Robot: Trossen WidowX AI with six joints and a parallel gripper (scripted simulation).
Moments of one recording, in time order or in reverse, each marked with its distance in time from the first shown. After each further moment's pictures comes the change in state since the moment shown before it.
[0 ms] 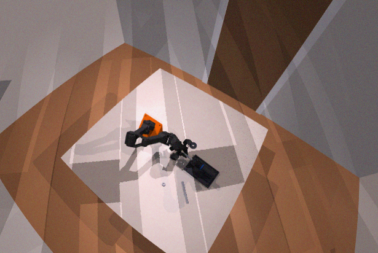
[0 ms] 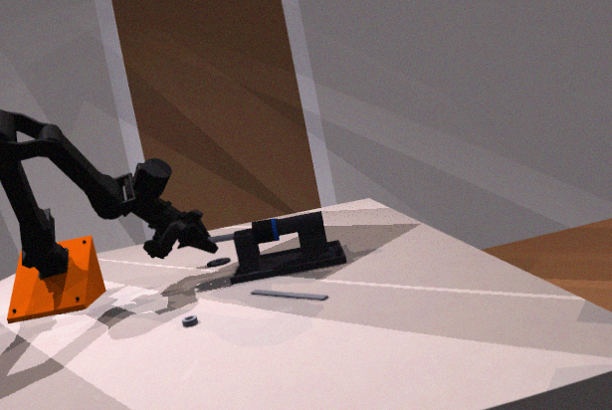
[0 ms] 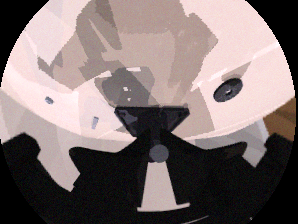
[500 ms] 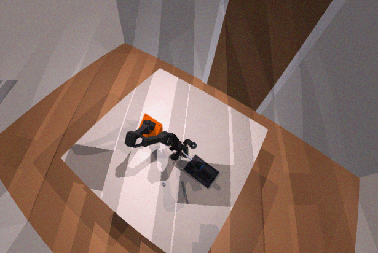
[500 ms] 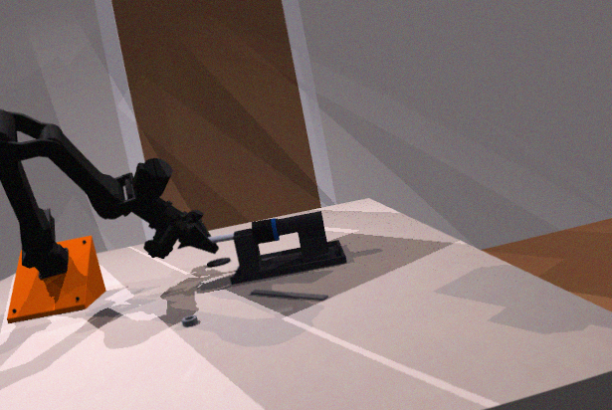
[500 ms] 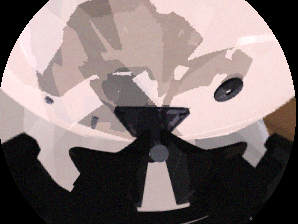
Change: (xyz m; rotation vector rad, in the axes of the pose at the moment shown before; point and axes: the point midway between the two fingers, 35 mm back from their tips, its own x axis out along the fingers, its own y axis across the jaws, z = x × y) arm 0.001 0.000 -0.001 -0.001 0.000 0.000
